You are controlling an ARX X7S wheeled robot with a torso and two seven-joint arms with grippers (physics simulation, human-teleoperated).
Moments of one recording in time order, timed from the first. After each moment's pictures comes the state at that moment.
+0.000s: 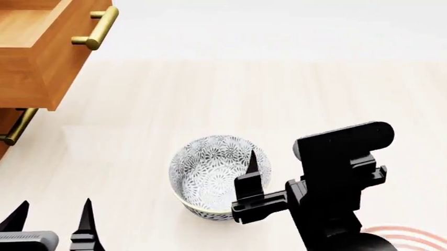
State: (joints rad) left arm -0.12 -0.22 0.15 0.04 -0.29 -0.03 -0.18; right arm 0.55 0.35 -0.15 -0.42 0.46 0.98 0.07
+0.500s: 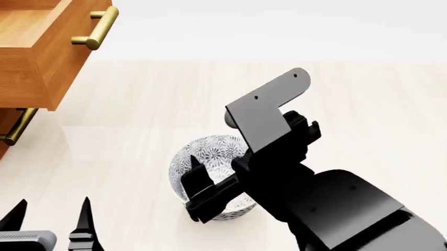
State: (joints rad) left arm -0.12 -0.23 0.16 0.06 -0.30 -0.03 -0.19; right arm 0.89 0.36 -0.36 -0.29 0.58 1.24 -0.13
